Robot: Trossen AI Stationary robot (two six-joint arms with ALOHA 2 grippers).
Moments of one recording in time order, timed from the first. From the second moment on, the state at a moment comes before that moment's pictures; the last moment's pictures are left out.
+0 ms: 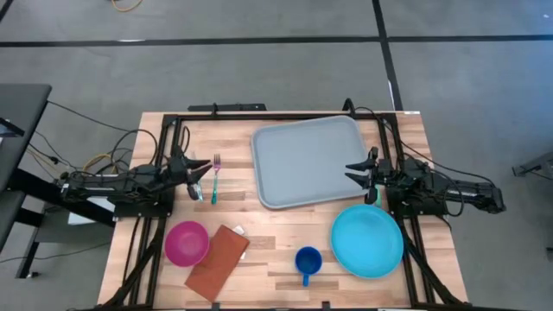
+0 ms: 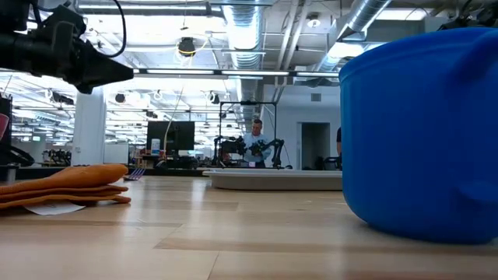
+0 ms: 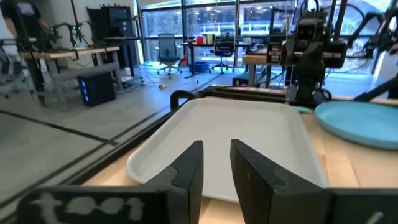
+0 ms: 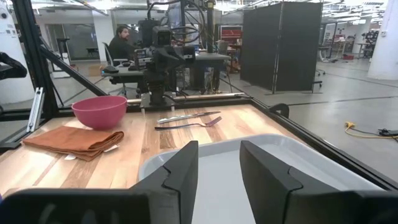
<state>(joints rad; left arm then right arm) -0.03 0.02 0.07 -0.04 -0.46 -0.01 -0.15 0.01 0.00 0.01 0.00 -0.03</state>
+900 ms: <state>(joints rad) -0.03 0.02 0.07 -0.04 -0.46 0.02 -0.15 0.01 0.00 0.01 0.00 -0.03</state>
